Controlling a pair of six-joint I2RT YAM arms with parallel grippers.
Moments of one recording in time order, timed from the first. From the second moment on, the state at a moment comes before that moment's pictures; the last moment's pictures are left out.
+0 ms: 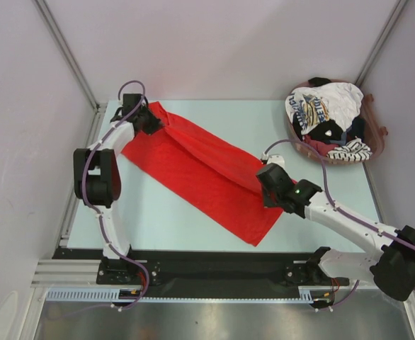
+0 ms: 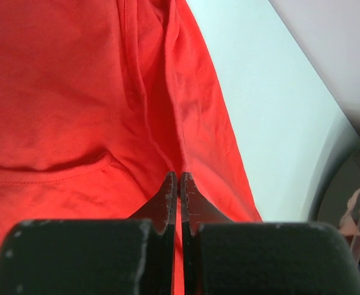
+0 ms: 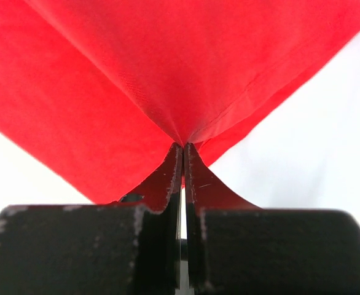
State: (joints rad) left arm -0.05 2.03 1.59 -0.29 0.16 -0.80; right arm 0.74 1.16 0.84 -0.65 0.36 0.49
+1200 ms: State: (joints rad) left arm 0.07 1.82 1.18 -0.16 0.26 -0.78; right arm 1.12 1.17 0.74 -0.71 0.36 0.76
